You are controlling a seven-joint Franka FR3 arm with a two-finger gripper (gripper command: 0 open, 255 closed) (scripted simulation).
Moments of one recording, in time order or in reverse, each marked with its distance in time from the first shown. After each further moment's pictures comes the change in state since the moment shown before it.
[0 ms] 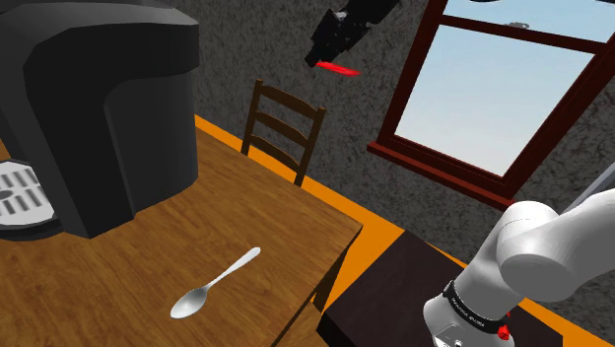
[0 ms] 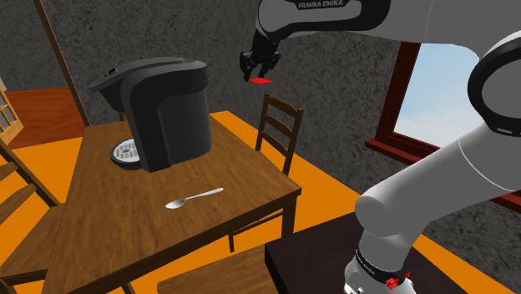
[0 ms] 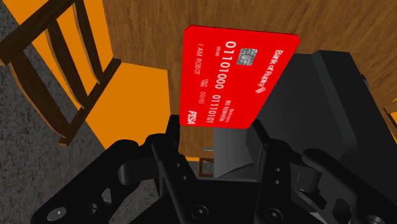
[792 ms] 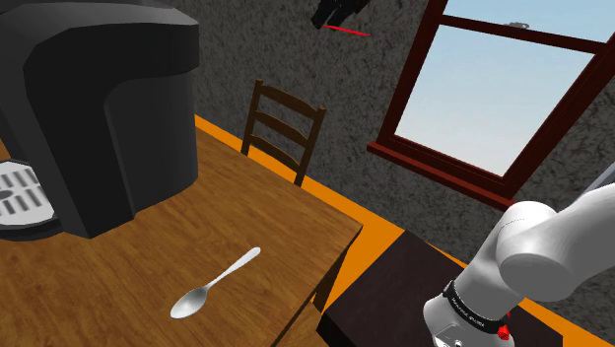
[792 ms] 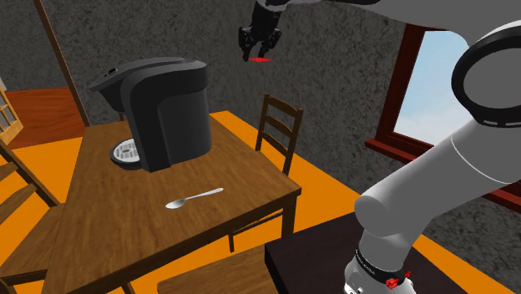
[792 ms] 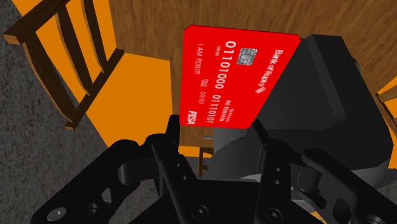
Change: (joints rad) arm -0.012 0.063 0.001 0.221 -0.013 -0.159 0.000
